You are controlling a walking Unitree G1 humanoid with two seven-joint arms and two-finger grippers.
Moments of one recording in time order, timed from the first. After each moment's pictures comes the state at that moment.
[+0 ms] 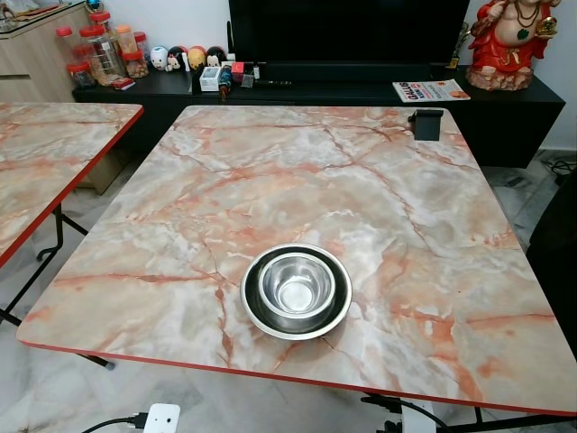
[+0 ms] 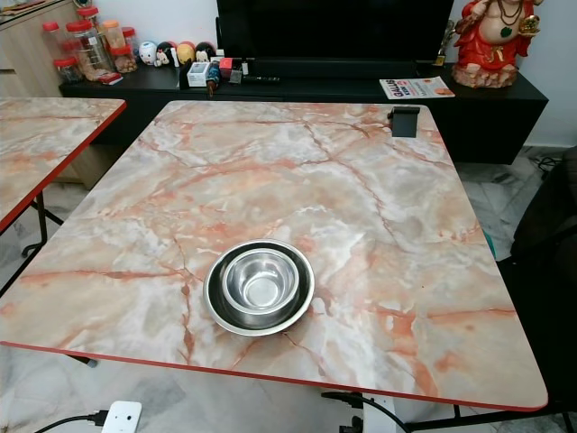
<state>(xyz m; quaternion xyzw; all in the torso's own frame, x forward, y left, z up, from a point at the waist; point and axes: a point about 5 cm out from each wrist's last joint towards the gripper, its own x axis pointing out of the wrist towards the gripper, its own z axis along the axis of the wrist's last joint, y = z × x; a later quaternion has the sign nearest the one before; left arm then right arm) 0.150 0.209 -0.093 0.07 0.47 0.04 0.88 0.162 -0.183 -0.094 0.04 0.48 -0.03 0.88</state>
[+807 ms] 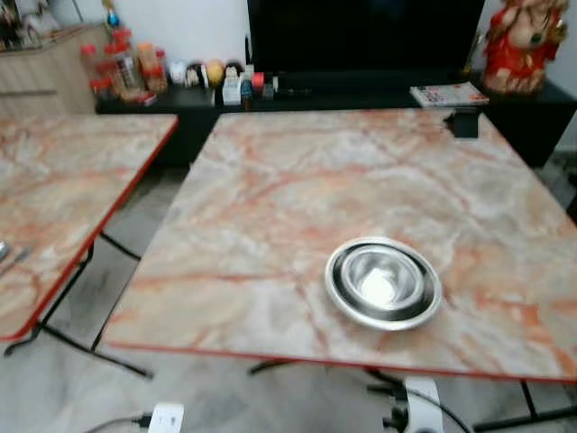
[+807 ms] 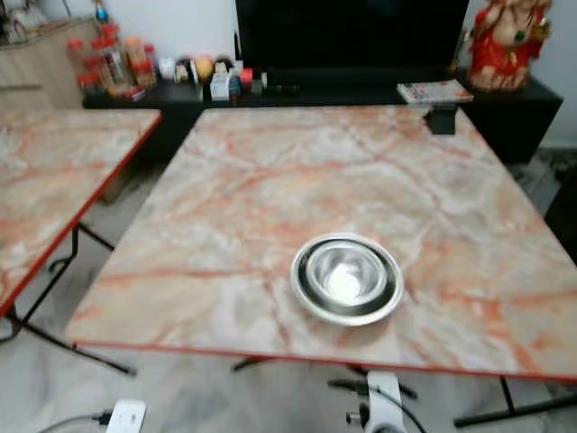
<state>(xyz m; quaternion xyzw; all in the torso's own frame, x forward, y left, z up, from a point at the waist) 0.154 0.211 -0.091 0.08 0.46 0.05 0.88 0.168 -0.184 -0.091 0.02 0.47 -0.02 0.88</state>
